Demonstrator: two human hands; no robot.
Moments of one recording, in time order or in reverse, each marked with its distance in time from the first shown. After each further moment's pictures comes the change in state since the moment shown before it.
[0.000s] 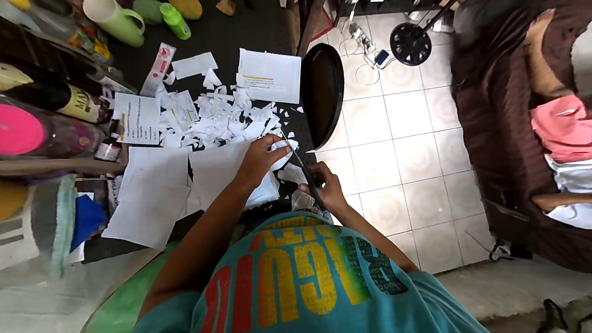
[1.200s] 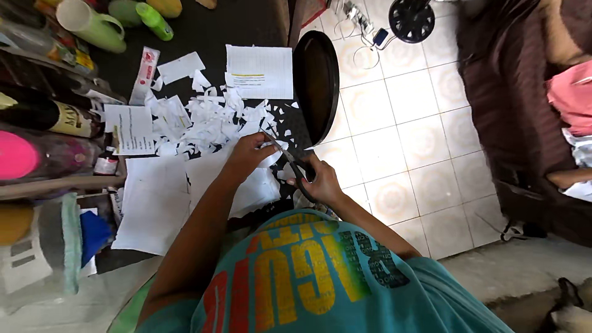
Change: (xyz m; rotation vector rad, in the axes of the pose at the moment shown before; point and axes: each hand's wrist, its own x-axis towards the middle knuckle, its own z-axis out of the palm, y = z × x) left_hand 0.022 0.006 -0.022 0.256 -0.127 -0.053; right_hand 0.023 -0.002 0.006 -0.350 0.073 -0.144
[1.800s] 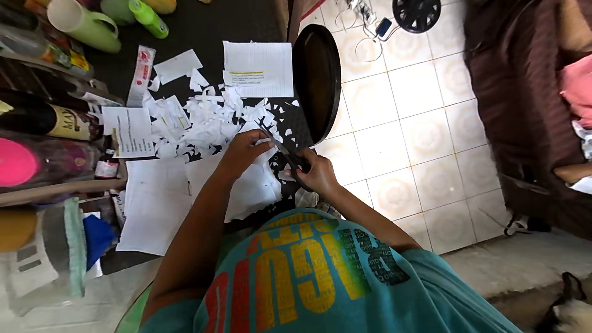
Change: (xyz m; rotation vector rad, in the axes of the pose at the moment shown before) left_hand 0.017 -0.016 -0.013 0.004 -0.019 0.009; right_hand 0.024 0.000 0.006 -0.032 -0.023 0.034
